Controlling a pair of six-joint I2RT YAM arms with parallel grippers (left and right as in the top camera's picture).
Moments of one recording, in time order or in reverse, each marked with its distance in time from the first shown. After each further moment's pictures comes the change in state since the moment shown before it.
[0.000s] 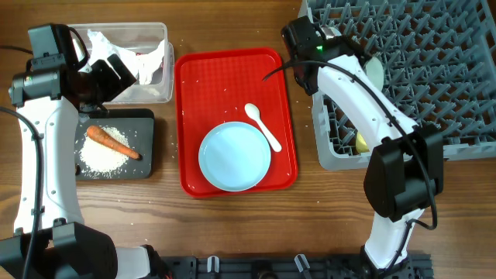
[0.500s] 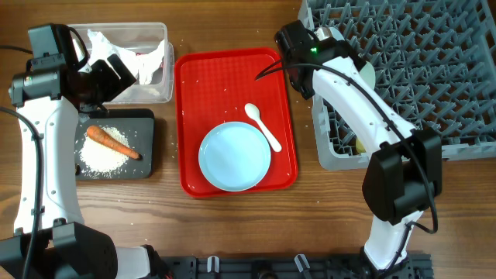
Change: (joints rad) left arm 0.000 0.000 0.000 0.000 0.000 0.000; right arm 0.034 -0.010 0.012 -0.079 0.005 0.225
